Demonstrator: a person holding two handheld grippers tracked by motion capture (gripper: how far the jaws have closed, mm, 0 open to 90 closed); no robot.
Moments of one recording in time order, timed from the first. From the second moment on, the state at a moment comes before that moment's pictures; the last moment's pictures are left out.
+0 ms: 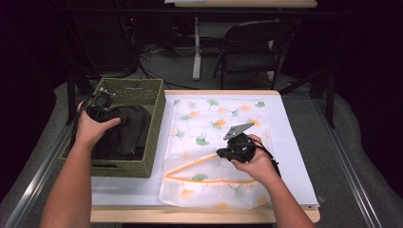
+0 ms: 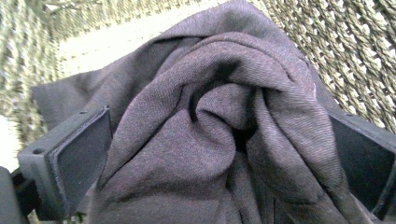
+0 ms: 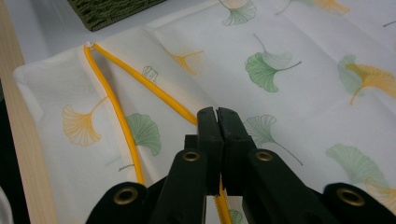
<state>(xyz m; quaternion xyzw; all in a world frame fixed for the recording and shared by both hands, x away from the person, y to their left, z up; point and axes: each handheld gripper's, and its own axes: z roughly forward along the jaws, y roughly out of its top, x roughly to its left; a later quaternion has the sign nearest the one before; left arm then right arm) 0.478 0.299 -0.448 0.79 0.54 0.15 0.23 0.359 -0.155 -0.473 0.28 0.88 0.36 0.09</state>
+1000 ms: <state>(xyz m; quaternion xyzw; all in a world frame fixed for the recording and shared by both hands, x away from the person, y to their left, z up) 0.474 0.290 -0.489 0.78 0.57 0.14 0.21 0.357 -0.154 -0.473 0.28 0.88 0.36 0.09</state>
